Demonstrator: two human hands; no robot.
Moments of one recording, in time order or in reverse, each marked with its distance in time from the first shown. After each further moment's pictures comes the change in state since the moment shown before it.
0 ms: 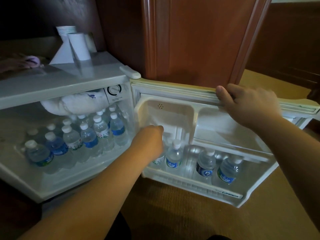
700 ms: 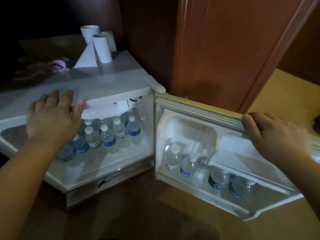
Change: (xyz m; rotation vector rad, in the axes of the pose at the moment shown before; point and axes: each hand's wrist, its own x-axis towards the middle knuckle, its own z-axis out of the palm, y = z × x) left_hand -0.031 -0.243 -0.151 0.300 0.430 -0.441; right_hand -0.002 -0.006 -0.008 0.021 -0.085 0.020
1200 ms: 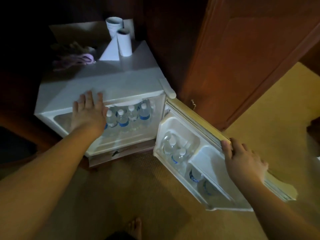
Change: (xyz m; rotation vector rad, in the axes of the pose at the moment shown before) left_hand -0.017 0.008 -0.046 0.089 -0.343 -0.026; right_hand -0.036 -0.052 -0.087 0.137 -0.542 0.252
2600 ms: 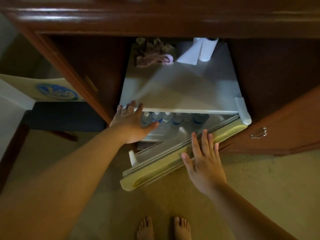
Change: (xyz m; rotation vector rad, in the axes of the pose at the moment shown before) left_hand -0.032 -0.100 -0.078 -0.091 -0.443 -0.010; right_hand -0.042 -0.243 0.023 0.100 -0.344 -0.842
